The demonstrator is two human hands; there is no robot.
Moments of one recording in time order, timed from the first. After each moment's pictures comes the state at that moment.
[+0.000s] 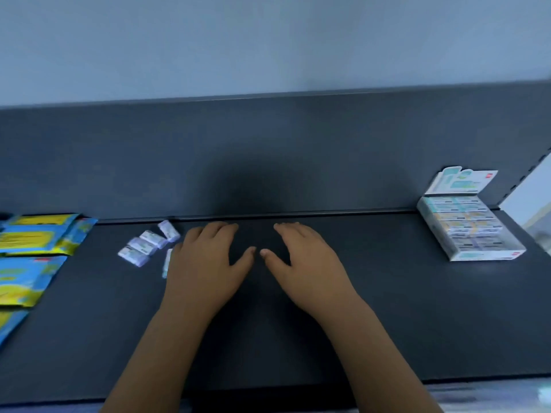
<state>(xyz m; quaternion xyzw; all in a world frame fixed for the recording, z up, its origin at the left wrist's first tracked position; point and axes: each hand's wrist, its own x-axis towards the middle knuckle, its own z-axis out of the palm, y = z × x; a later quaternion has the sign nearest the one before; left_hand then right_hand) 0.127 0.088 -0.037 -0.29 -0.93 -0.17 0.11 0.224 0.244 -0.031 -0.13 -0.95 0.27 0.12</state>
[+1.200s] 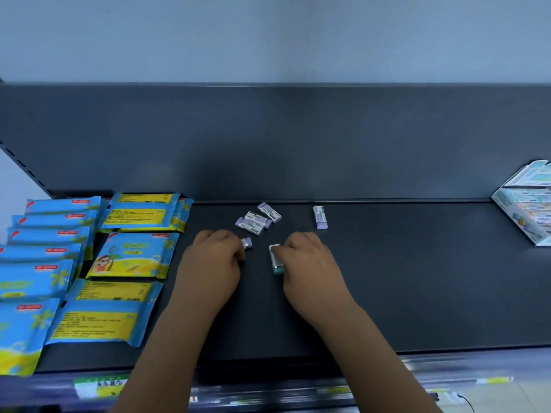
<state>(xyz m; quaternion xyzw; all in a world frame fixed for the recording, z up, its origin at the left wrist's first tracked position) 0.033 -0.108 -0.068 -0.33 -0.92 -0.21 0.06 0.141 0.050 -0.063 -0.12 -0.98 0.11 0.12</state>
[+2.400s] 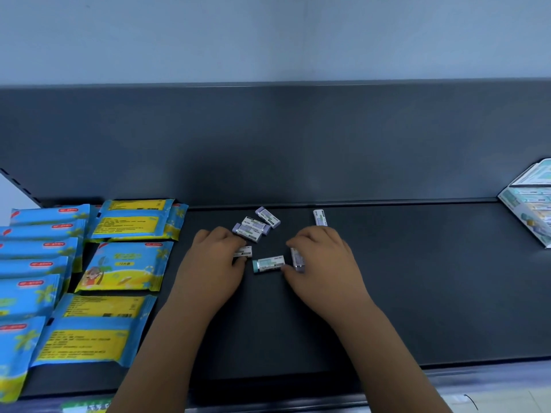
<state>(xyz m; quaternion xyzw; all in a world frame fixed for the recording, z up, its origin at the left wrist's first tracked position) 0.013 -0.096 -0.069 -0.34 -0.92 -0.21 0.04 0.138 0.077 -0.060 -0.17 -0.96 0.16 0.15</state>
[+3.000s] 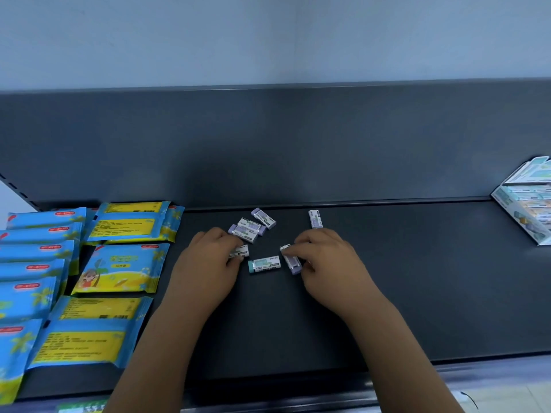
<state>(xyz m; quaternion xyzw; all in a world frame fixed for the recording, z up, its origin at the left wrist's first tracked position) 0.016 -0.096 -0.063 -0.34 -0.91 -0.22 0.04 0.145 0.101 -0.062 -0.12 -0.97 0.19 0.13</state>
